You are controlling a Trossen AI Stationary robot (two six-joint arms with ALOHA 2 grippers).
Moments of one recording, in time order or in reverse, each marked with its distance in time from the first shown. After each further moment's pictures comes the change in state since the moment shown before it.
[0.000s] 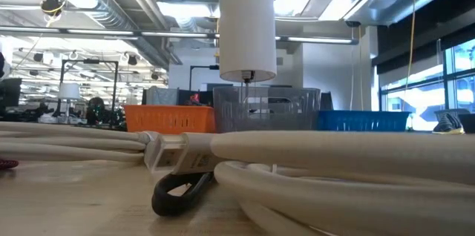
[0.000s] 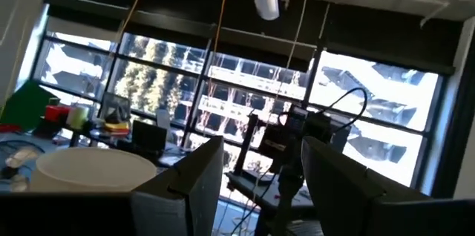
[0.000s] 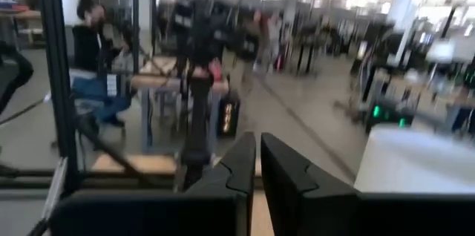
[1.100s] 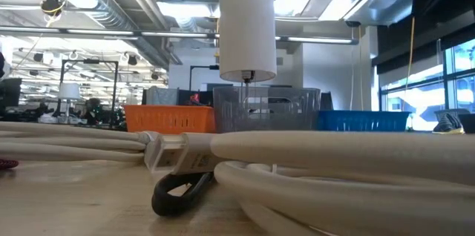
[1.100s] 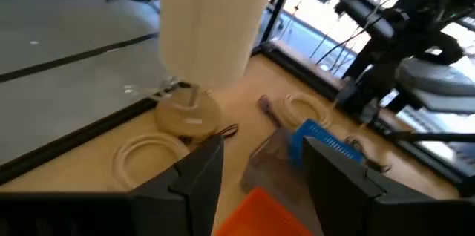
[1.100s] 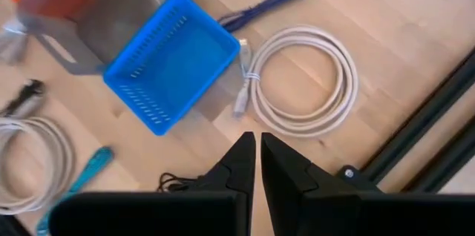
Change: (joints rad) left arm 0.000 -0.023 -0.010 -0.847 -0.155 -0.403; right arm 0.000 -0.002 -0.086 -1.168 0.026 0.995
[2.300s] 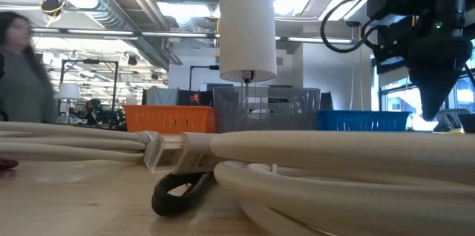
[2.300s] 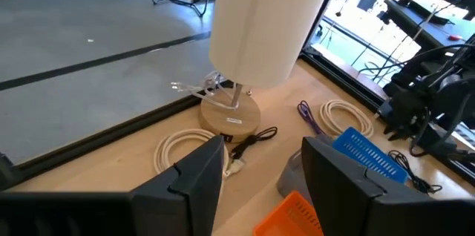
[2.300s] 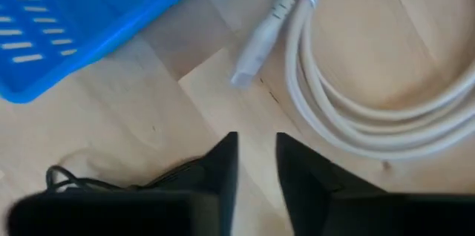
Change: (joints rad) left arm 0.000 -0.012 0.001 -0.088 -0.130 -0.068; right arm -0.002 0.194 -0.560 0.536 -0.148 -0.233
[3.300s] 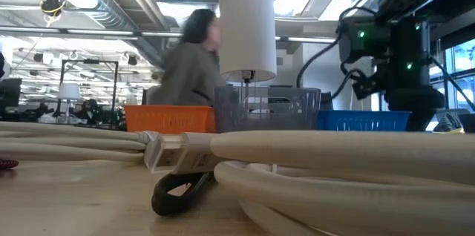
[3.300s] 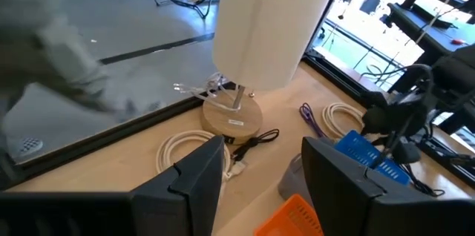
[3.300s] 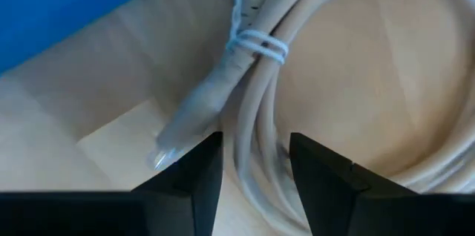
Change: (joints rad) left arm 0.000 0.000 0.000 0.000 -0.009 -0.008; right arm -0.152 0.308 0.002 0.138 0.061 -0.218
